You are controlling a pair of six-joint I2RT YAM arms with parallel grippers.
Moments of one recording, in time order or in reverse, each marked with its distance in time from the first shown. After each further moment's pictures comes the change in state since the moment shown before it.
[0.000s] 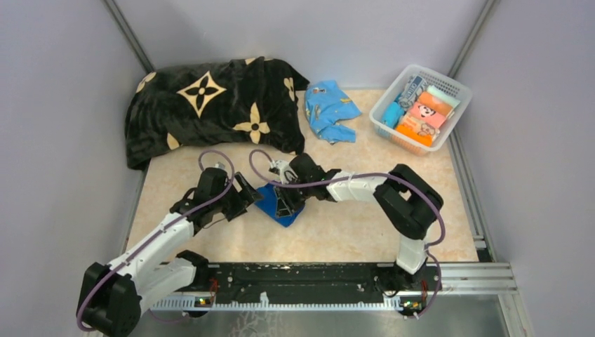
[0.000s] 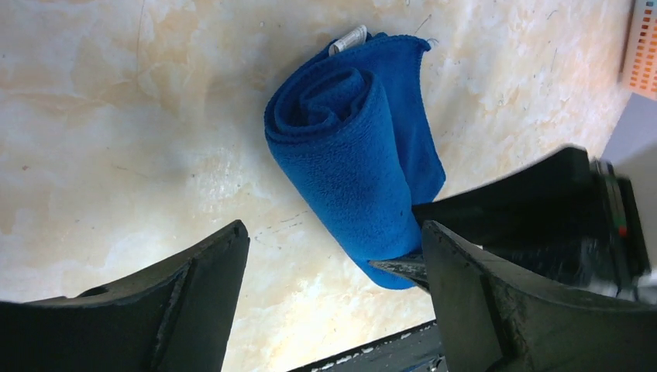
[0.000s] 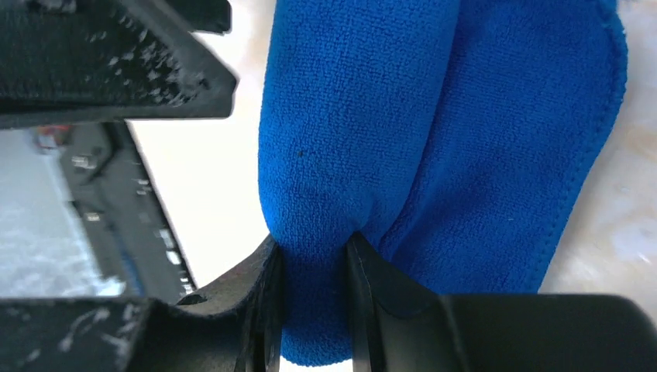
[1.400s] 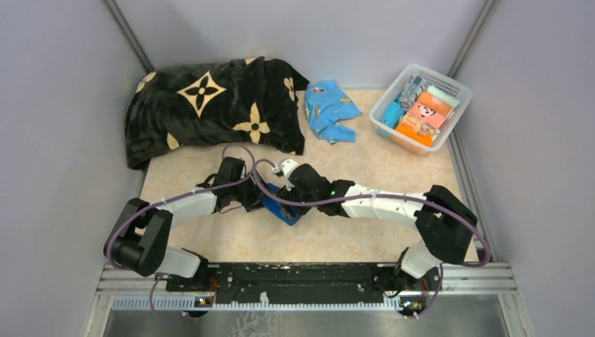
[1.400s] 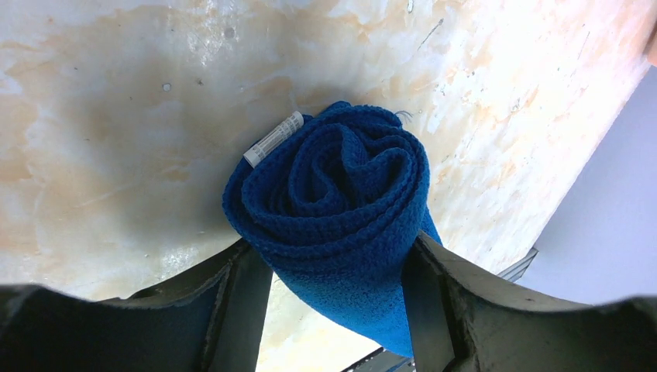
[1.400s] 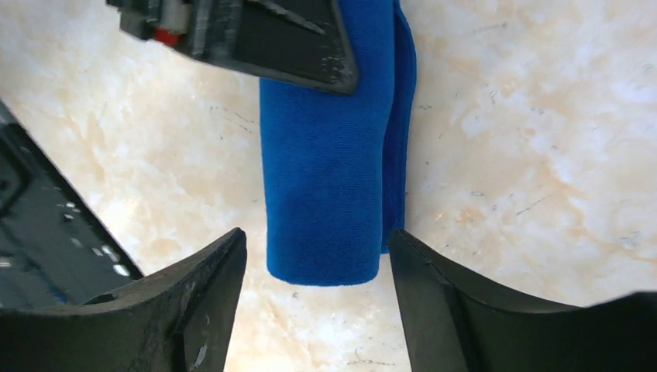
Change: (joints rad) left arm -0.001 0.454 0.072 0.290 0.149 -0.014; right arm 0.053 -0.253 -0.098 -0.090 0.344 0.080
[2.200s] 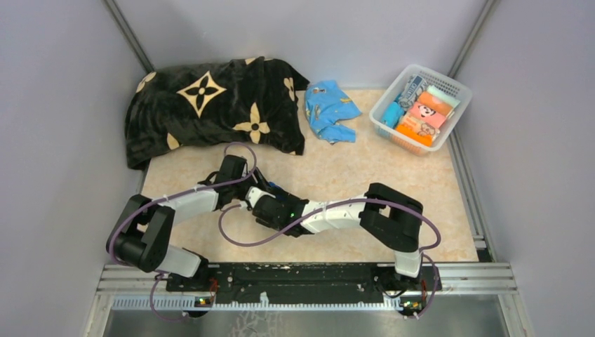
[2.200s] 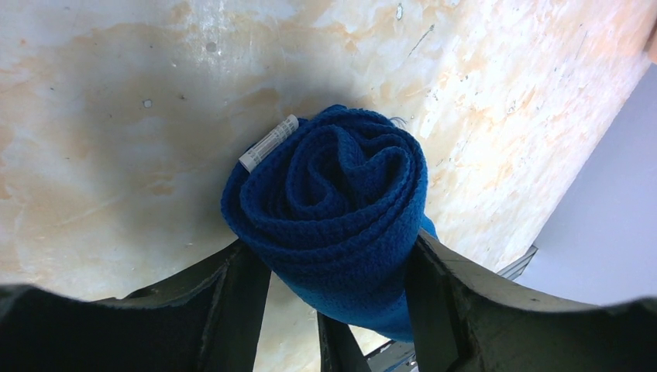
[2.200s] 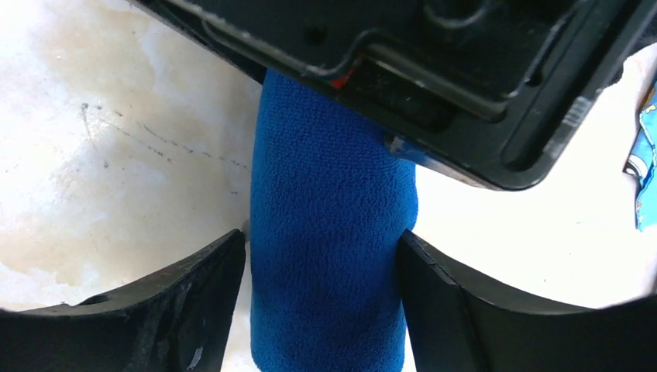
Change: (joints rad) left arm -0.002 0.031 0.029 -0.005 0.010 0.007; right arm 0.283 0.337 0.191 -0.044 0.589 -0.336
